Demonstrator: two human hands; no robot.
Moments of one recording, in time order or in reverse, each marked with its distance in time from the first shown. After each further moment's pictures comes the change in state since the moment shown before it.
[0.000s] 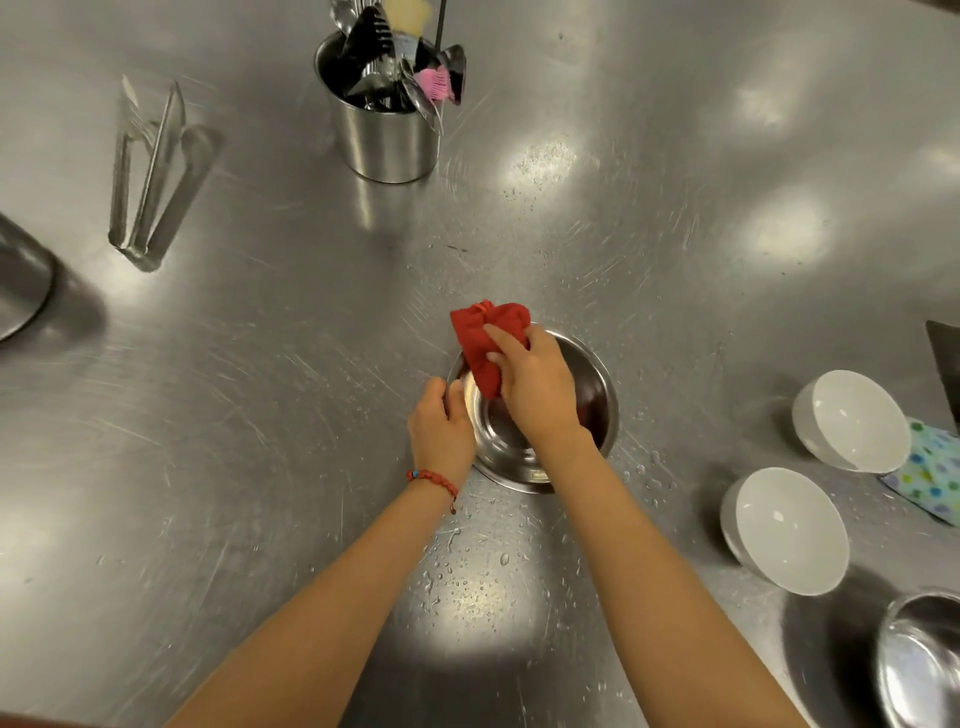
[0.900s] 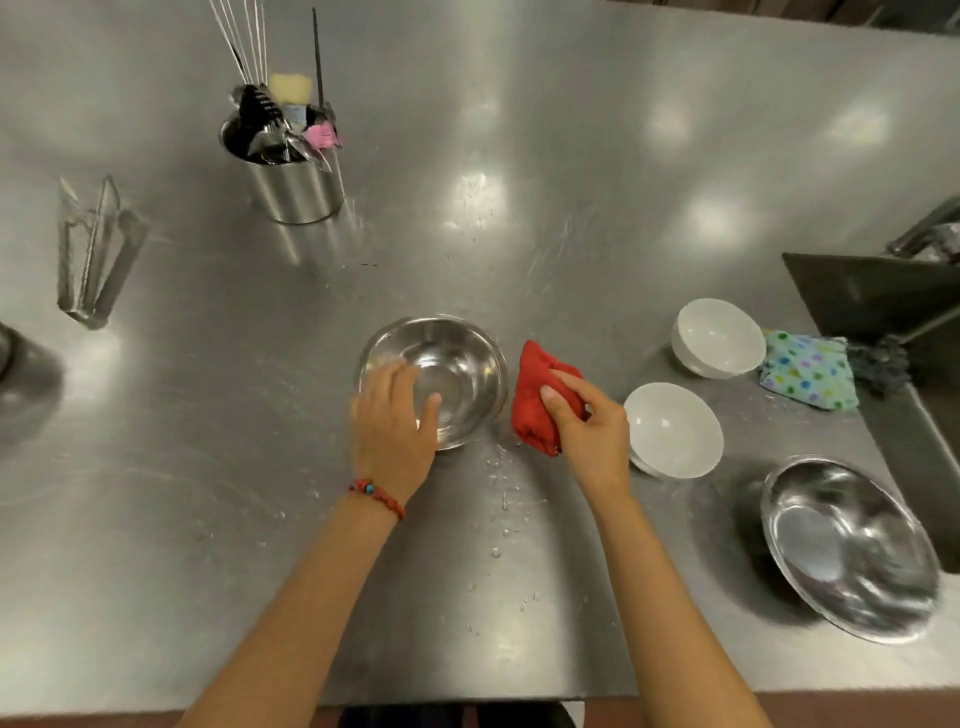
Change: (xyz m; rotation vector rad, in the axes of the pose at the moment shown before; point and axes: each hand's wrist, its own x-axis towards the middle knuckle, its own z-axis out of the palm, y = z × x) left_hand -0.074 0.049 -0.025 0.555 -0.176 0.603; right_hand -0.150 0.047 -0.089 0.679 0.435 0.476
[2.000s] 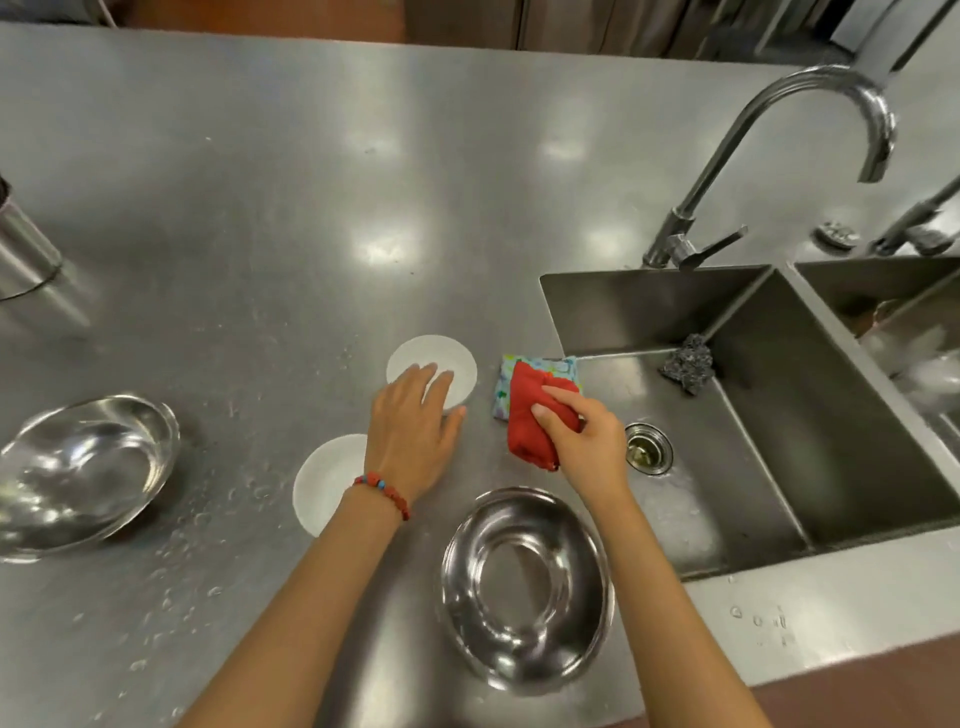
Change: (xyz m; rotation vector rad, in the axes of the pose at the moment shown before) left_hand 0.017 0.305 0.189 0.088 -0.293 0.266; right_hand 0.126 0.080 -0.318 -0.124 0.114 -0.026
